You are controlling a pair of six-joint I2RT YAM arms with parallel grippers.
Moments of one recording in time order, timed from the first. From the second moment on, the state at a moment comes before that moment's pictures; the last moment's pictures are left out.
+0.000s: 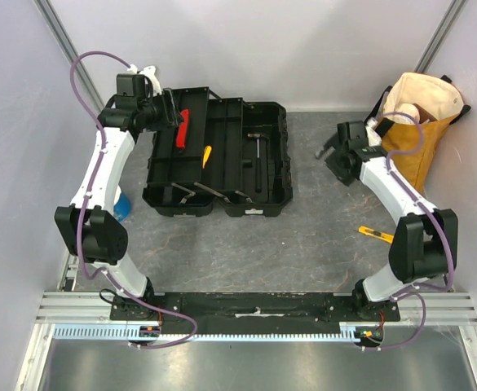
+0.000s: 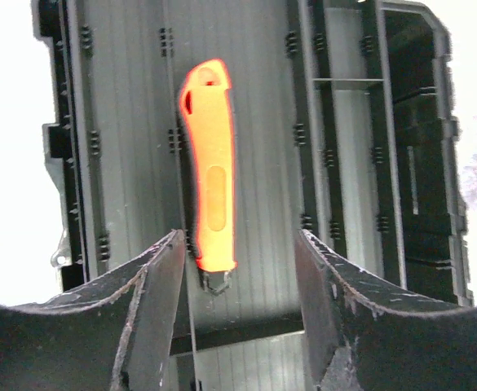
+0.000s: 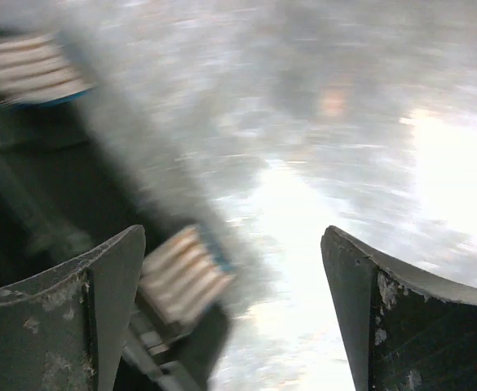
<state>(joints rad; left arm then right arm) -0.10 1.71 1.77 -0.69 0.17 -0.23 0.17 1.58 1.27 -0.53 0.14 0.88</state>
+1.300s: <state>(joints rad) -0.10 1.66 1.85 -0.71 0.40 -0.22 -0.44 1.52 0.81 -0.78 0.13 1.24</state>
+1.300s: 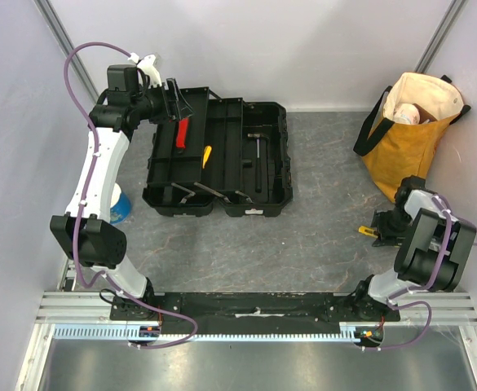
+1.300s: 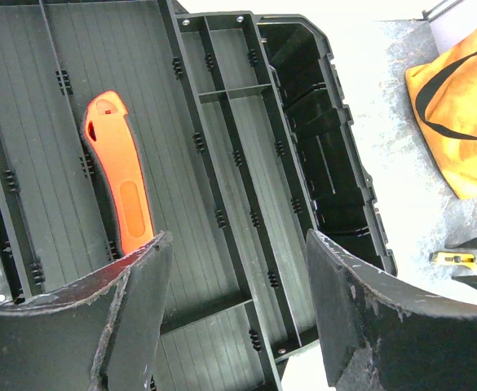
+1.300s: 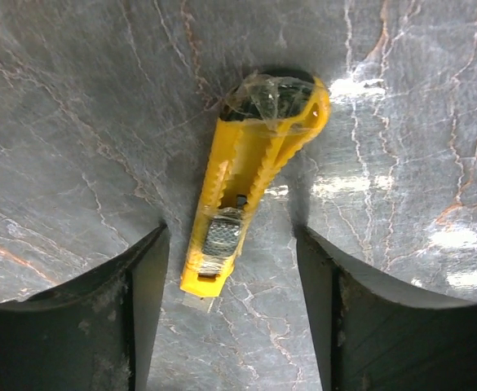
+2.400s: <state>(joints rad) -0.31 1.72 1.83 -0.63 0.58 -0.31 -0.20 1.49 0.95 -0.61 0.03 1.09</state>
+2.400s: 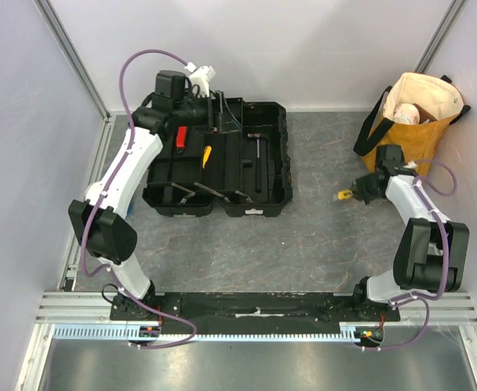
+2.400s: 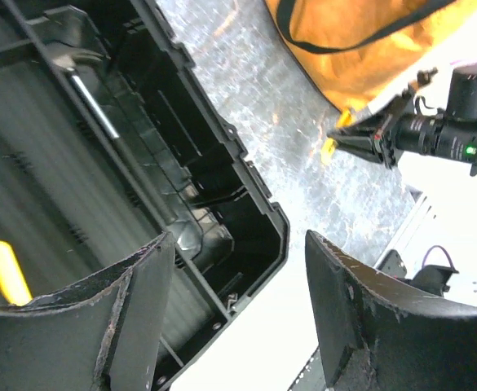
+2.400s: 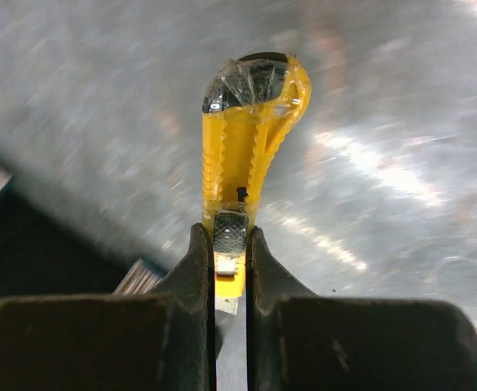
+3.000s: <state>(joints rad) -0.52 1.77 1.80 -0.56 0.59 -0.32 0.27 1.46 1.31 -0.27 -0.26 0.89</state>
